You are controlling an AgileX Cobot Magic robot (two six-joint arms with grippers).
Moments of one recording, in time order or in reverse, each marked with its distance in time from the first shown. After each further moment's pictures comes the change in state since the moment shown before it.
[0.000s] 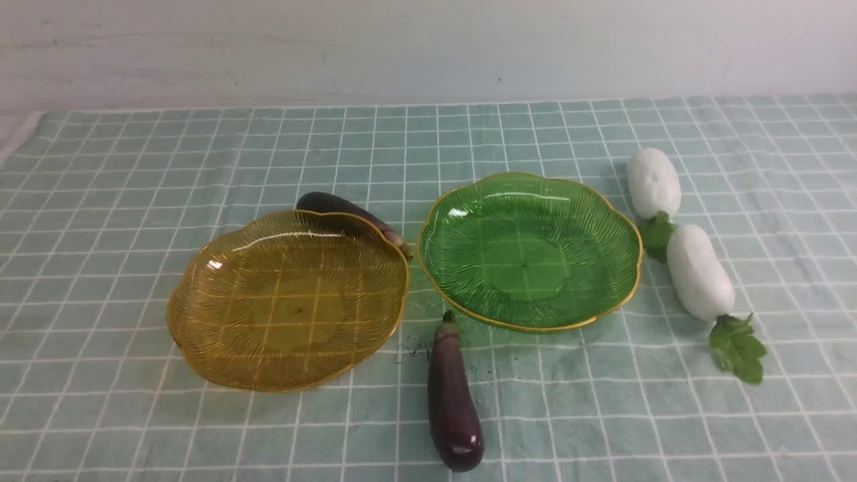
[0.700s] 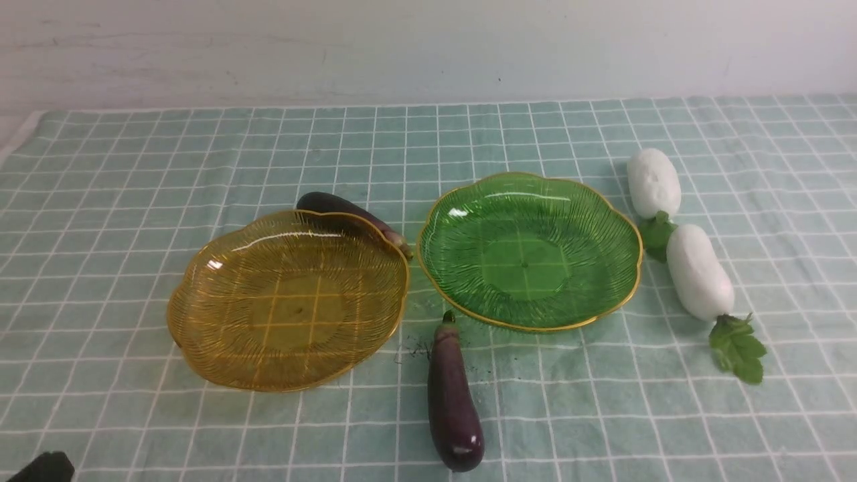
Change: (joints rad) right arm 0.000 0.000 0.000 0.000 0.000 0.000; left arm 0.000 0.000 0.001 -0.156 -0.191 -0.115
